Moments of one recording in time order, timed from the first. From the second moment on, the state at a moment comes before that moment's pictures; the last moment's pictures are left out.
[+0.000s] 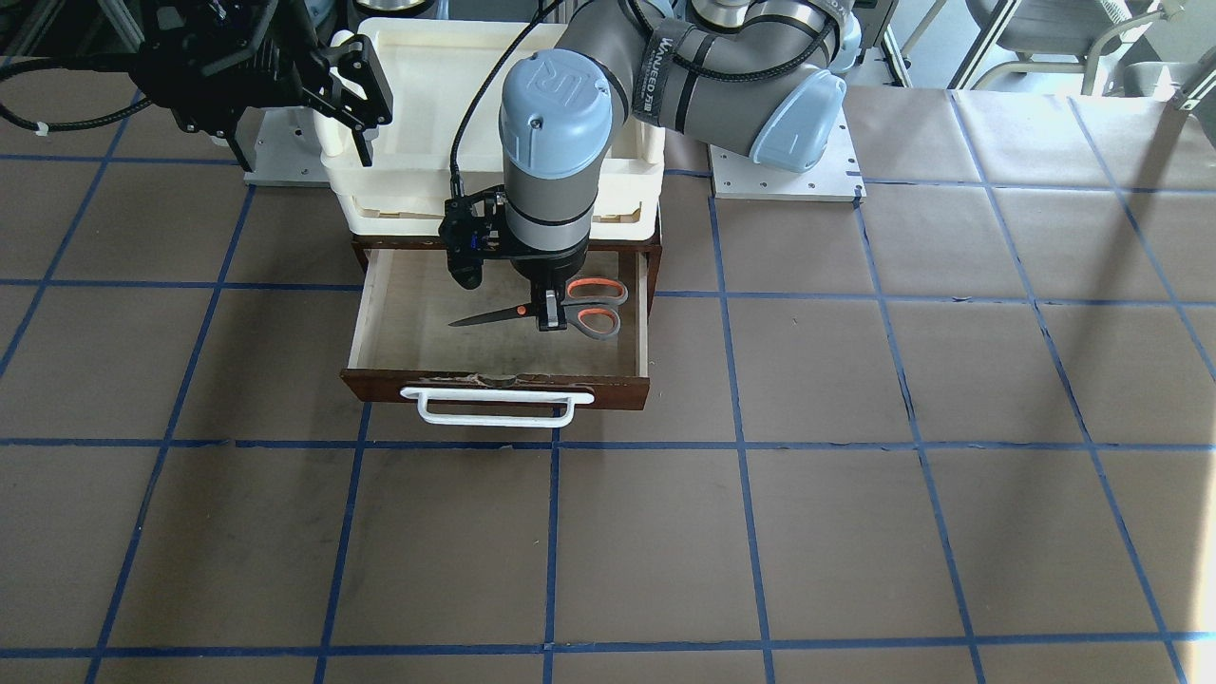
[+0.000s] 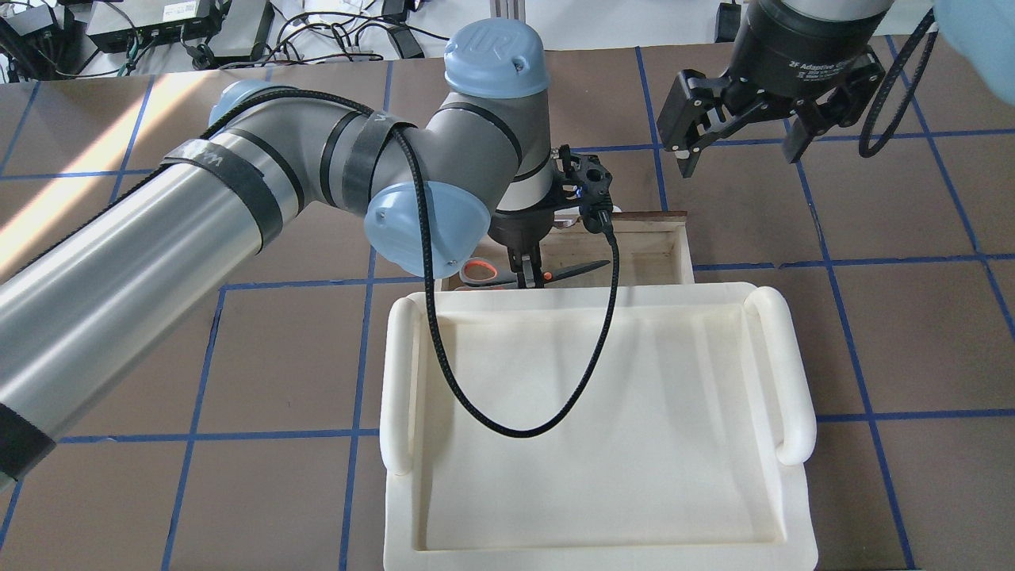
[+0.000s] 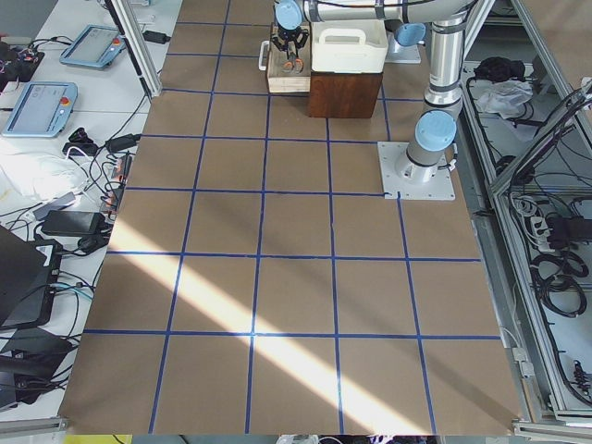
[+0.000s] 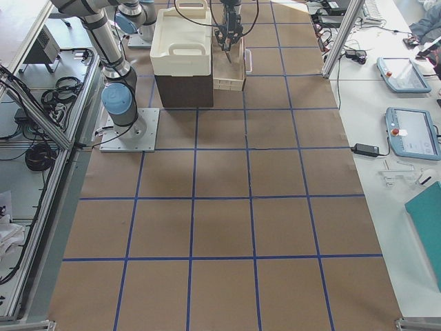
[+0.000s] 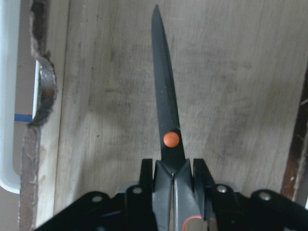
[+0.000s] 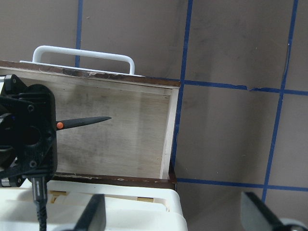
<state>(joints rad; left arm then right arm) -2.01 -1.88 -1.57 -1.34 1.48 1.01 1.67 -1.61 1.43 -1.42 -1.58 -0.01</state>
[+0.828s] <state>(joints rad) -1.98 -1.84 -1.55 -1.34 1.48 0.99 1.67 -1.61 1.43 -1.44 -1.58 0.00</state>
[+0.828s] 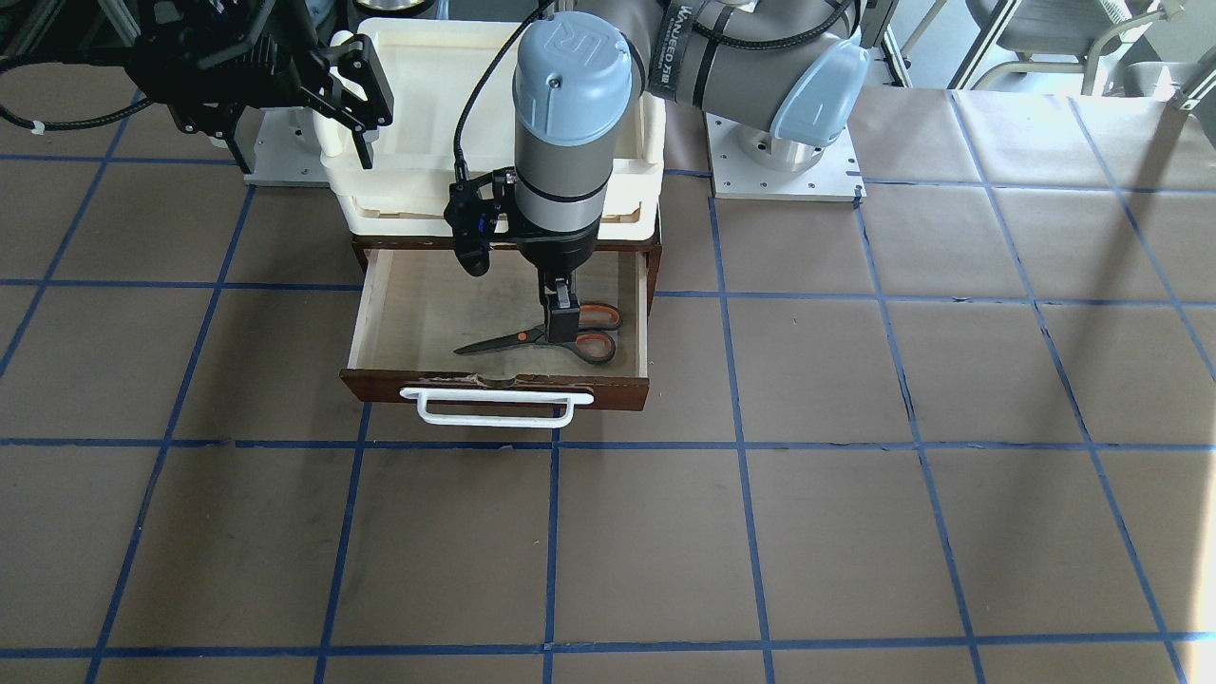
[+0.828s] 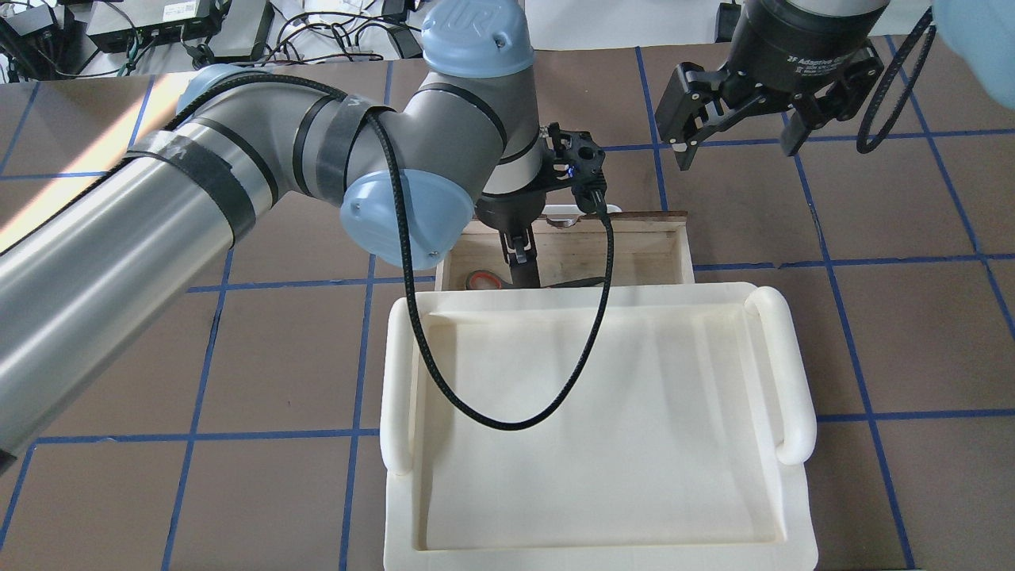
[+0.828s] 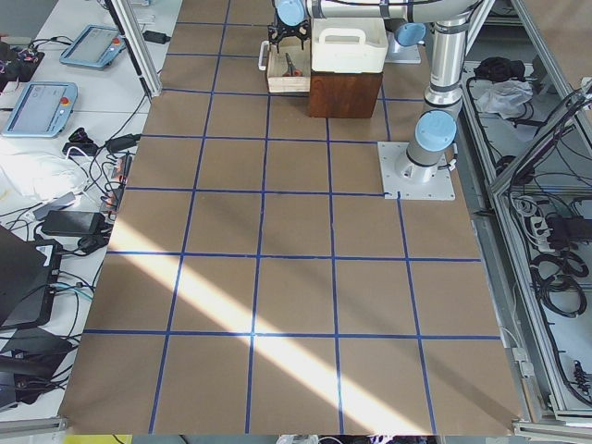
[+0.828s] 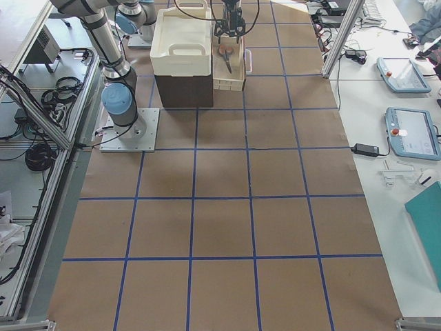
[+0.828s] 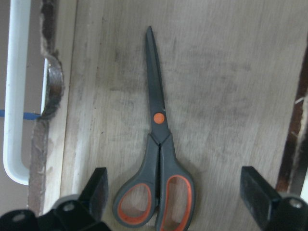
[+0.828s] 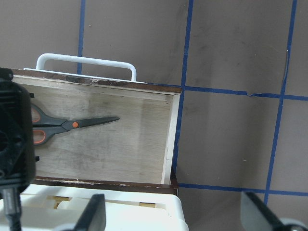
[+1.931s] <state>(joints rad) -1.70 -1.67 -1.47 -1.46 1.48 0.43 1.67 -1.61 1.43 -1.43 -1.57 0.03</state>
